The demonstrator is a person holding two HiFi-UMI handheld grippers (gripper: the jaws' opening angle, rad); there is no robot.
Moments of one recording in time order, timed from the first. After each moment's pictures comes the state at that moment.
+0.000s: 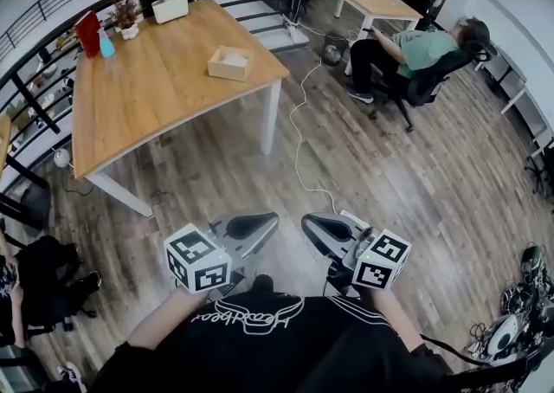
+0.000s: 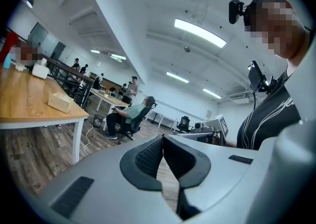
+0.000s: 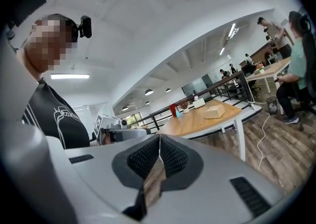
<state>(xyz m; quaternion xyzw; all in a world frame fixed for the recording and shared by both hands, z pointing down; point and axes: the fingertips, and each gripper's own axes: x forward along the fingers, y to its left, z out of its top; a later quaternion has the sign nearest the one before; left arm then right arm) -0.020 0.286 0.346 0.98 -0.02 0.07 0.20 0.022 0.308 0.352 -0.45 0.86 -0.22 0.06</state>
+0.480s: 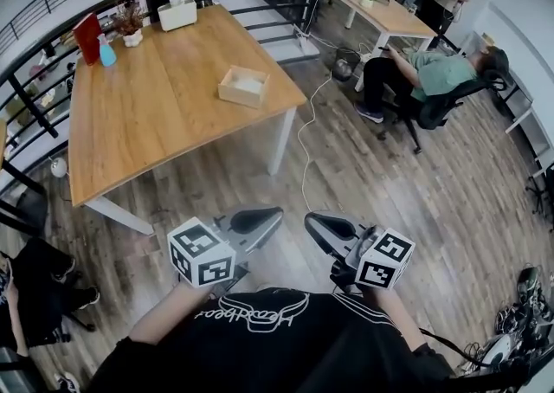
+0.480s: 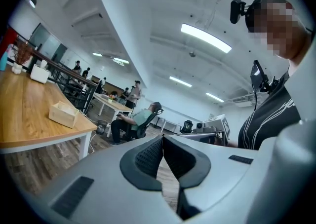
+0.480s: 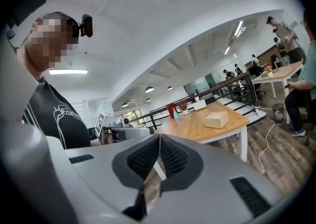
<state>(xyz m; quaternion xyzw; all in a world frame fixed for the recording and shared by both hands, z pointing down) 0.005 0.112 0.338 0.98 -0.02 0.05 0.20 0.043 0.136 0.341 -0.44 0.87 -0.21 0.04</state>
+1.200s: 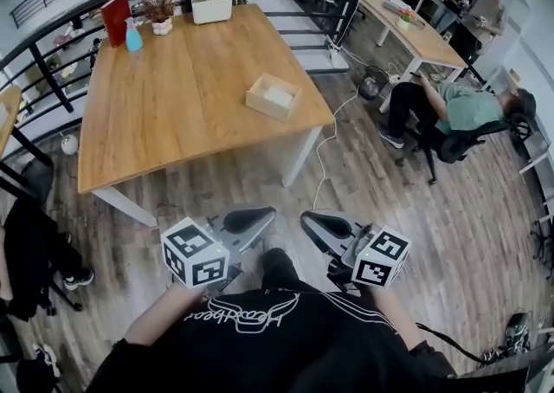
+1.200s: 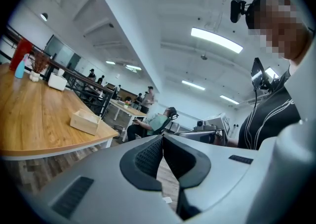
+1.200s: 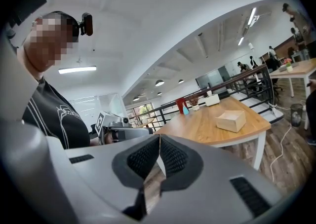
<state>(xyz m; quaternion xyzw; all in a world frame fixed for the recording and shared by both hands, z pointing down) -0.025 0.022 0.354 0.97 -0.11 0.03 0.20 0.021 0.040 0.355 -0.37 0.90 -0.21 0.01</state>
